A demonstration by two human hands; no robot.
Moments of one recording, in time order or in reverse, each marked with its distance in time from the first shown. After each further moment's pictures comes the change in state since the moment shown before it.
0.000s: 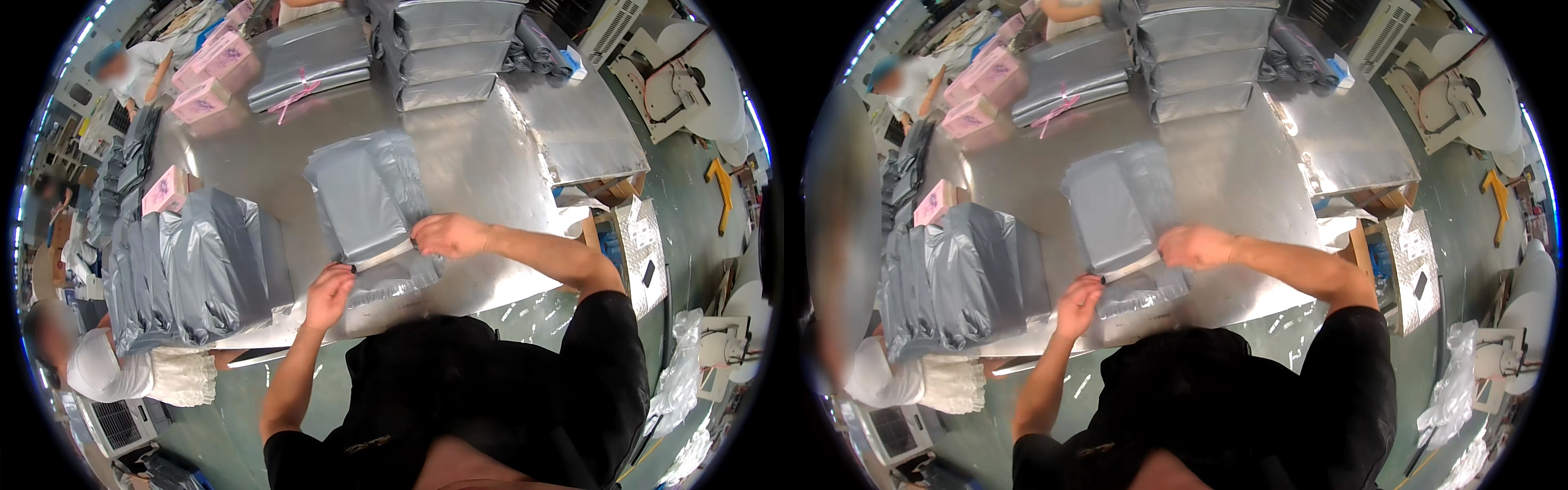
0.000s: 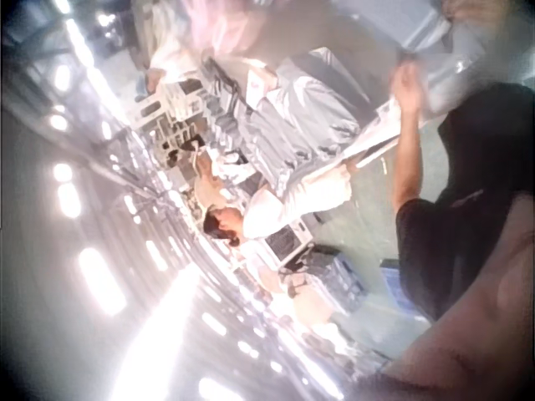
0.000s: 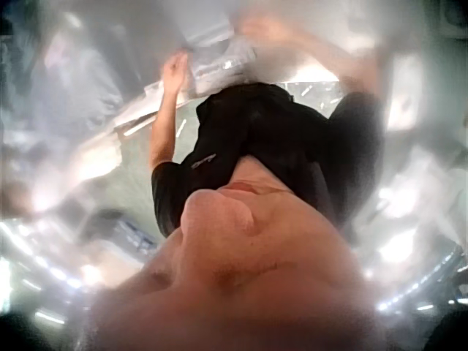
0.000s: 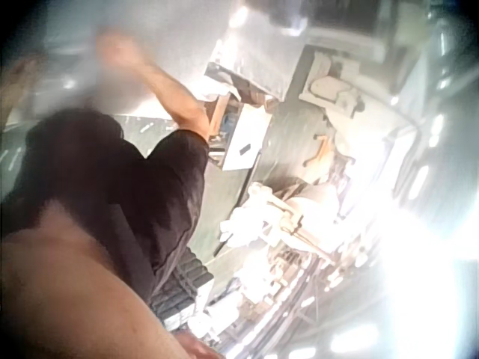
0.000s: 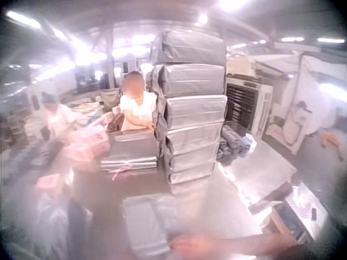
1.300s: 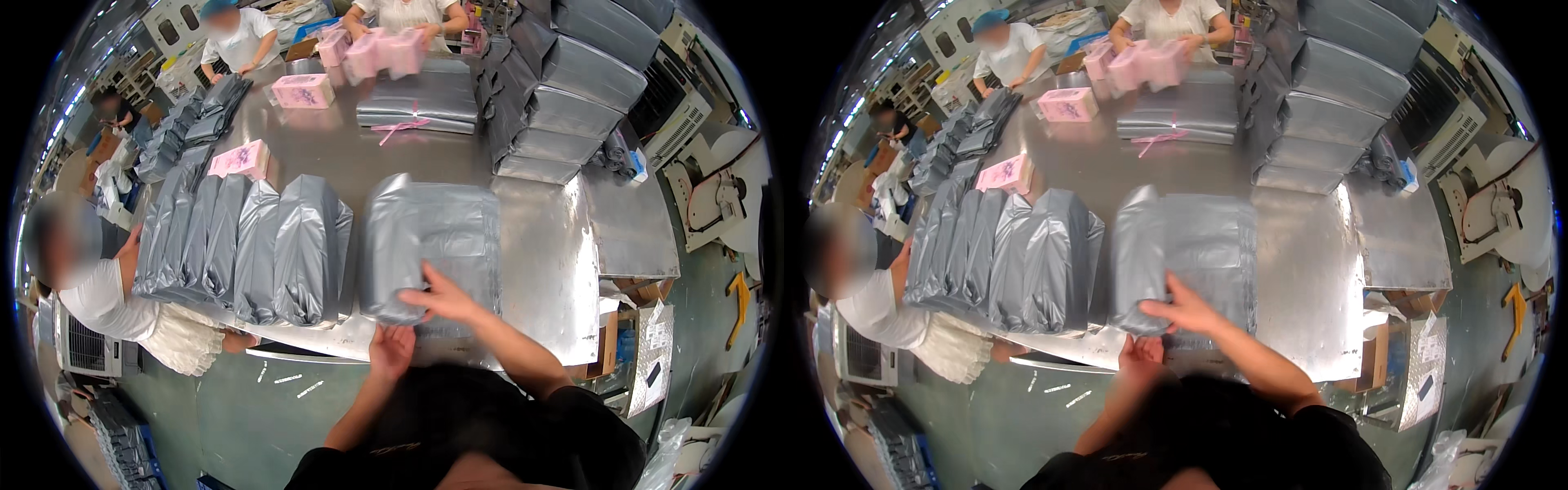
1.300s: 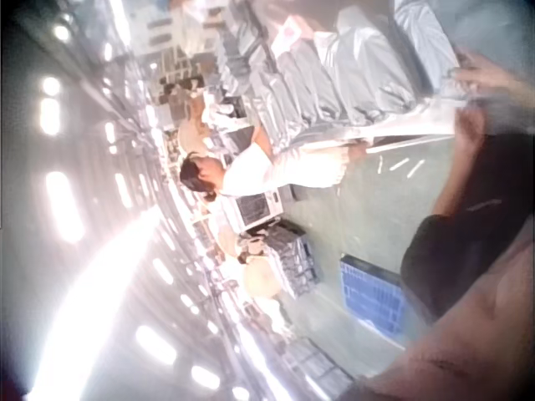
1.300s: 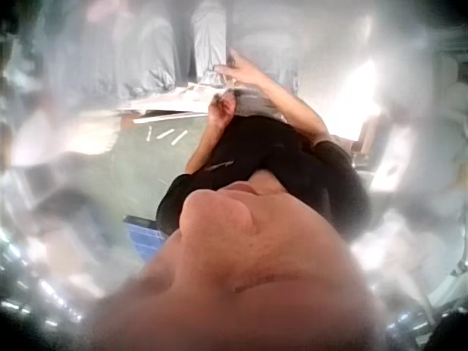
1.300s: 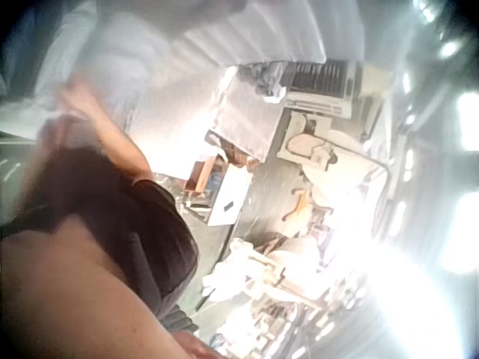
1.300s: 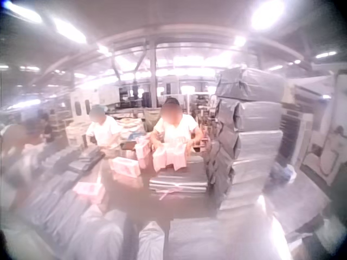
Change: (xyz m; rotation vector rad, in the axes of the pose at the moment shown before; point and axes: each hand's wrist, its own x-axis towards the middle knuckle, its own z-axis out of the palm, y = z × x) left_hand -0.091 -0.001 0.040 -2.443 0.722 -0.785; right_hand 0.172 -0.105 0.071 0.882 0.104 0.697
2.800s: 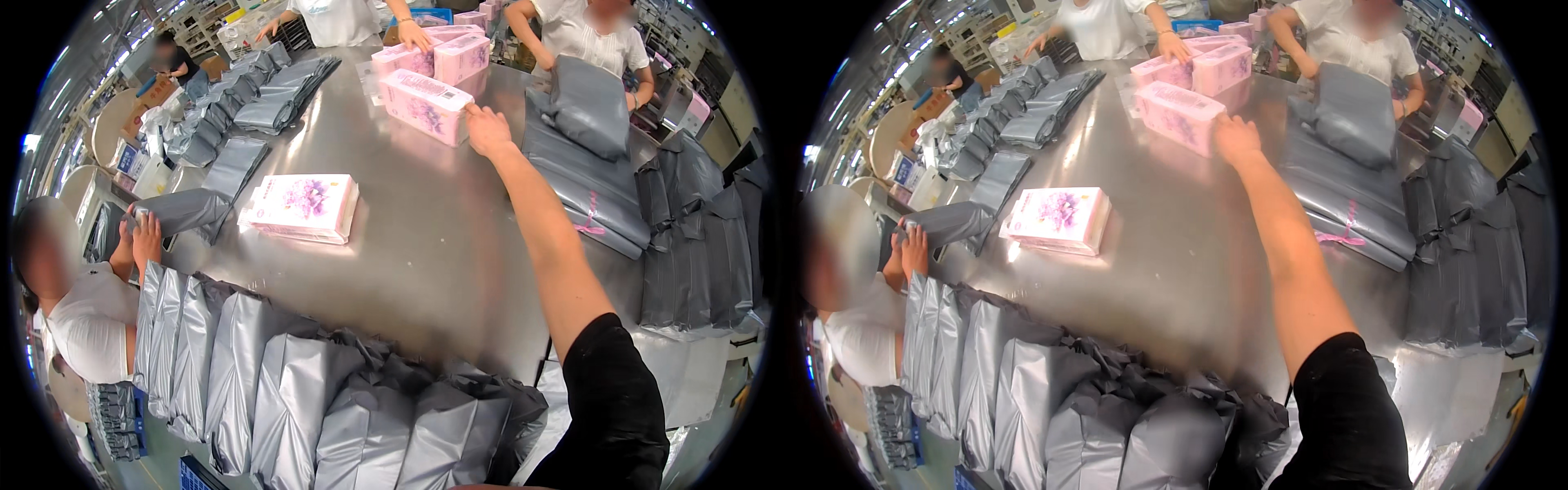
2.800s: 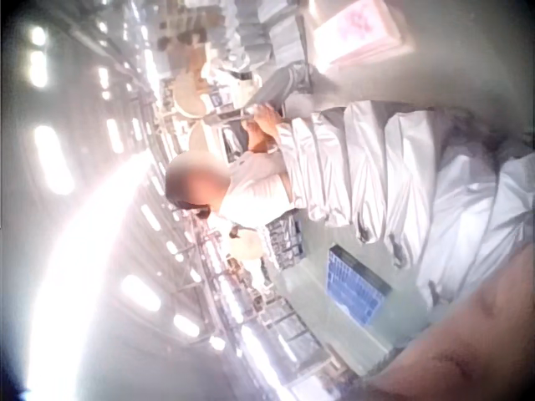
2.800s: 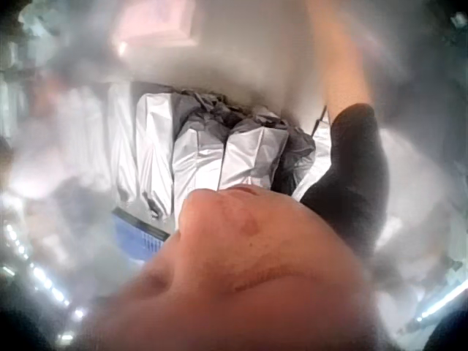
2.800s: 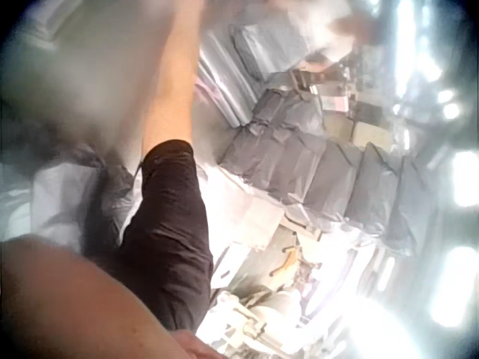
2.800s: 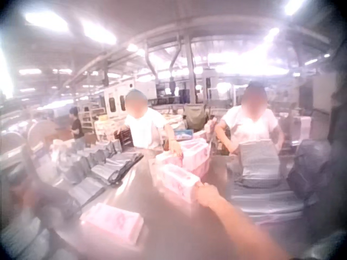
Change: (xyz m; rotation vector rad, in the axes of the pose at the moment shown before) left_hand 0.082 0.143 0.101 2.629 -0.124 1.156; right_hand 0.737 -0.157 -0.137 -1.562 0.519 -0.352
